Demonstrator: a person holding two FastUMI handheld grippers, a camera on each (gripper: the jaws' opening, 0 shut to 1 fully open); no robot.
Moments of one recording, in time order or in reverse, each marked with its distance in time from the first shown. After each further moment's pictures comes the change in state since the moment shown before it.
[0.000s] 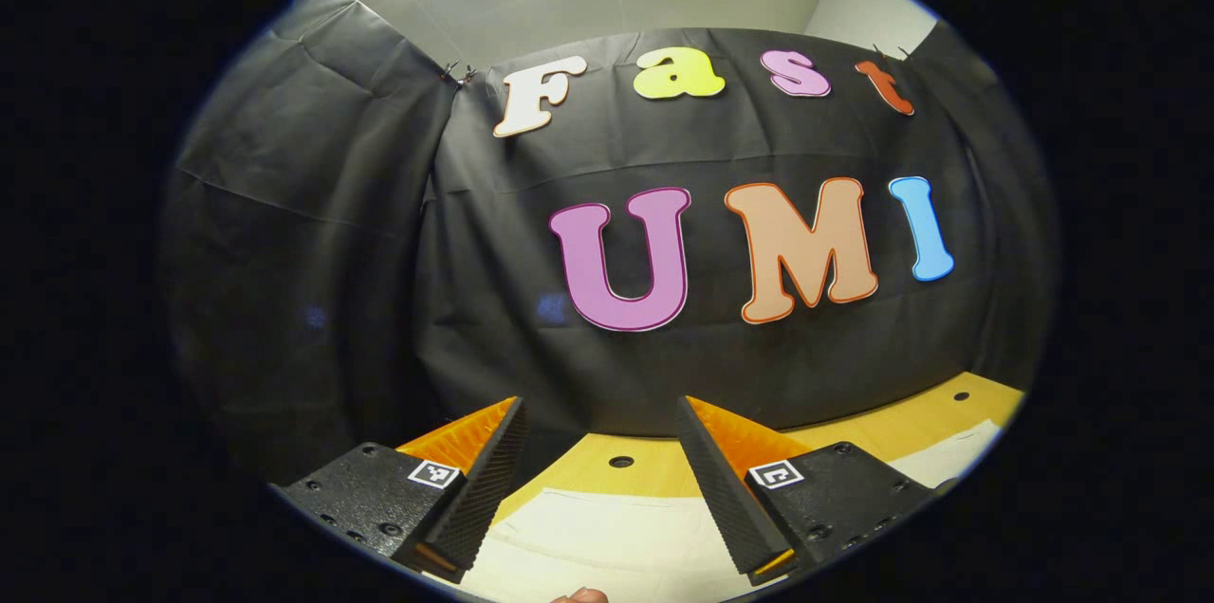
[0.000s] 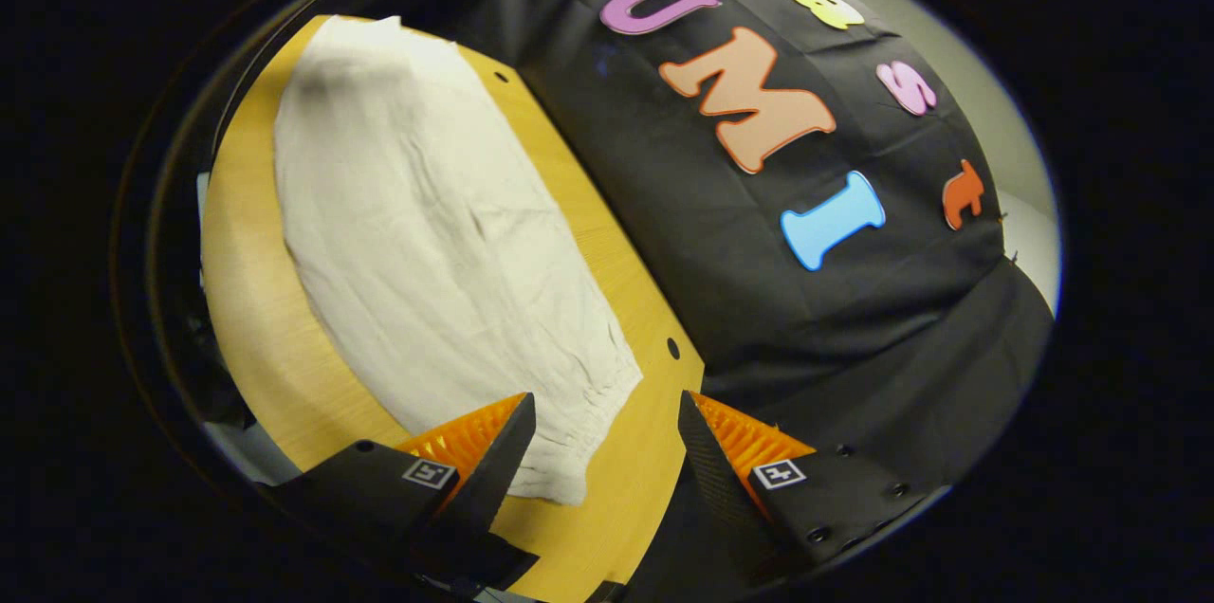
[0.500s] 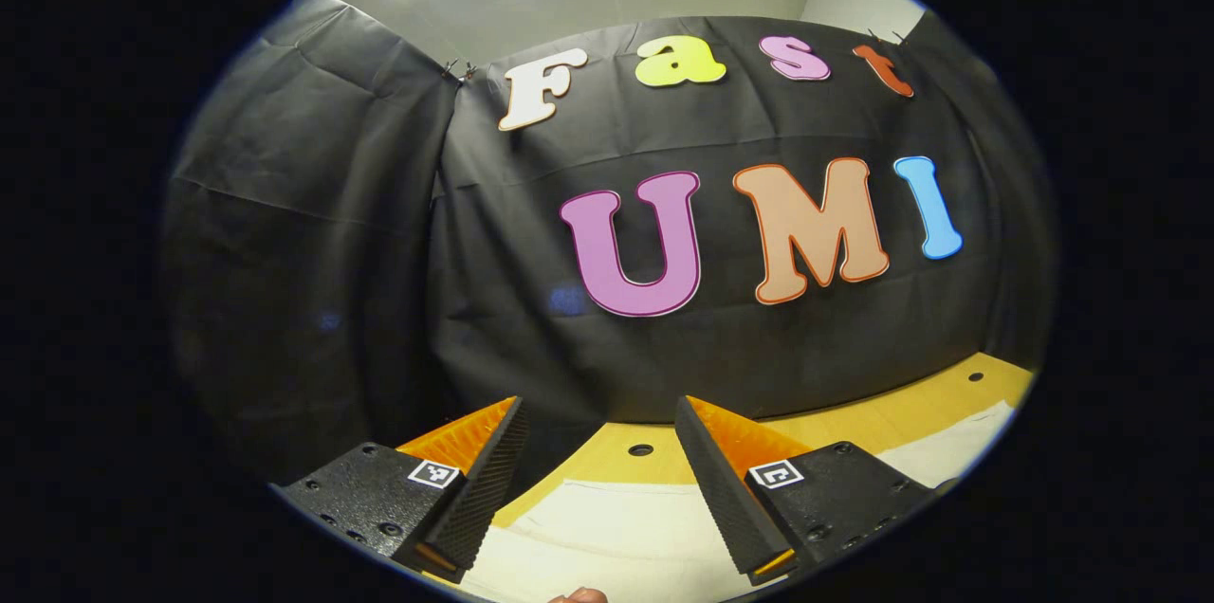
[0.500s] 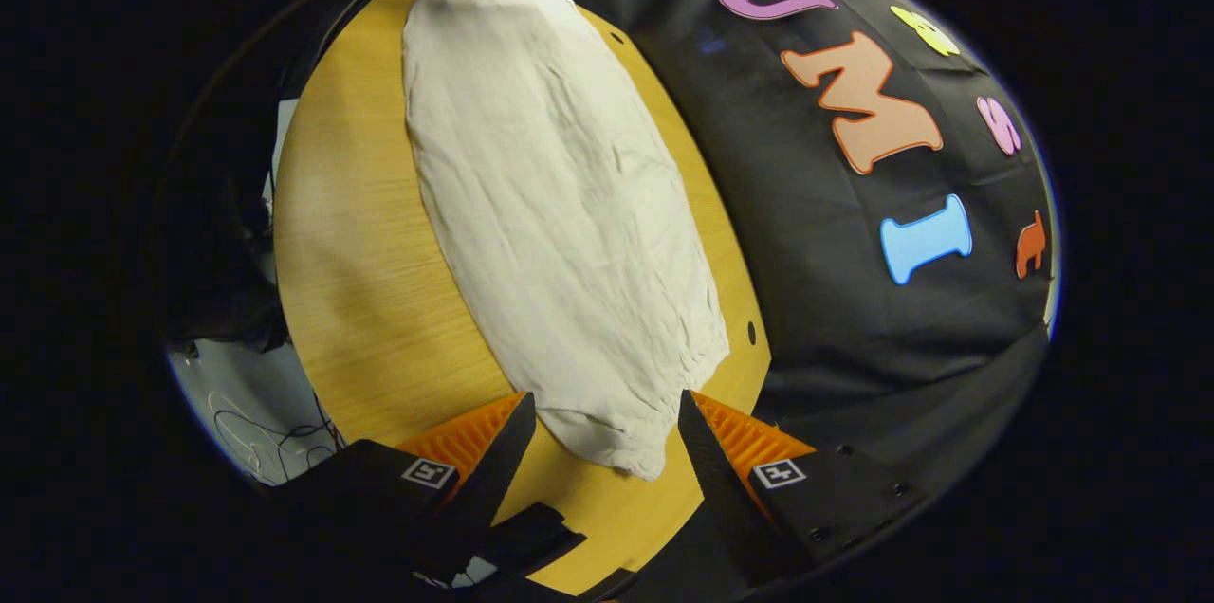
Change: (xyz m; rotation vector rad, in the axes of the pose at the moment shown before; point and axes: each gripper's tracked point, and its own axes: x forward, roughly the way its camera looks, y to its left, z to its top) left arm -0.002 0.013 -0.014 0.042 0.032 0.031; right arm 0.006 0.067 -0.046 -0.173 0.087 0.214
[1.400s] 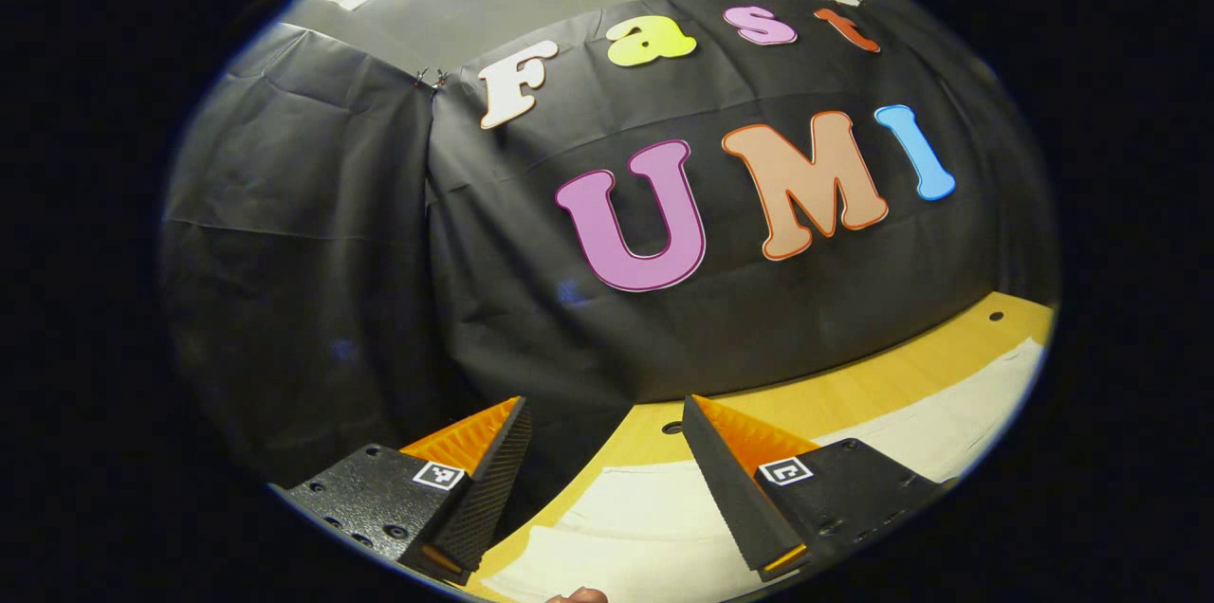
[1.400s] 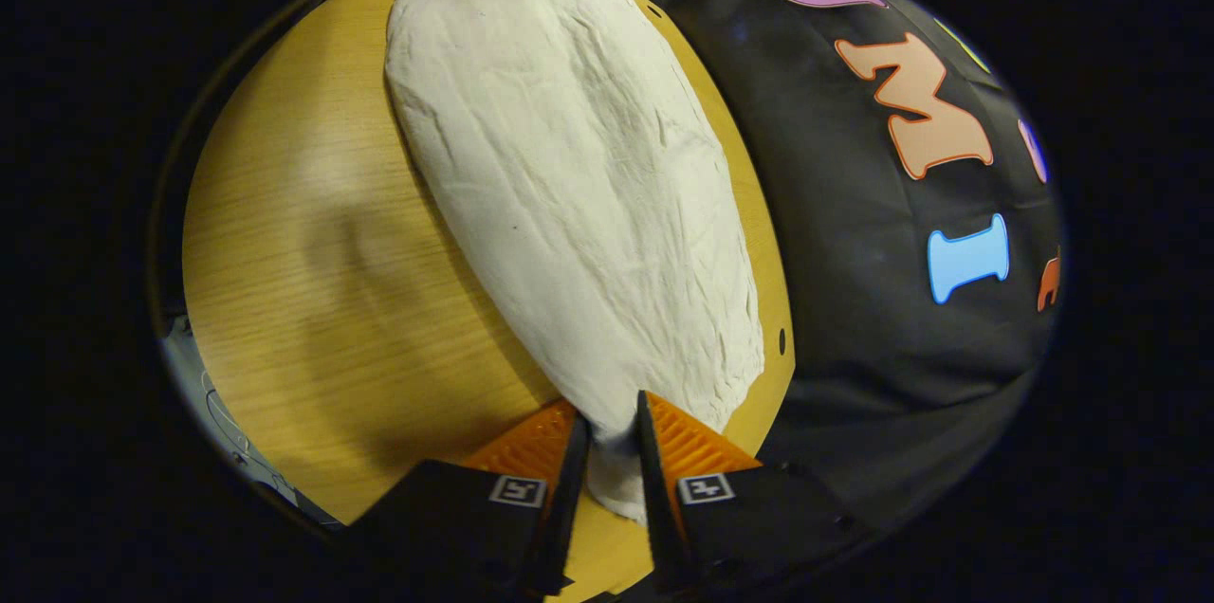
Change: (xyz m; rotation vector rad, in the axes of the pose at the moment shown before) left arm -0.007 0.020 -0.035 0.149 0.050 -0.001; right arm 0.067 0.011 0.002 -0.061 0.067 0.051
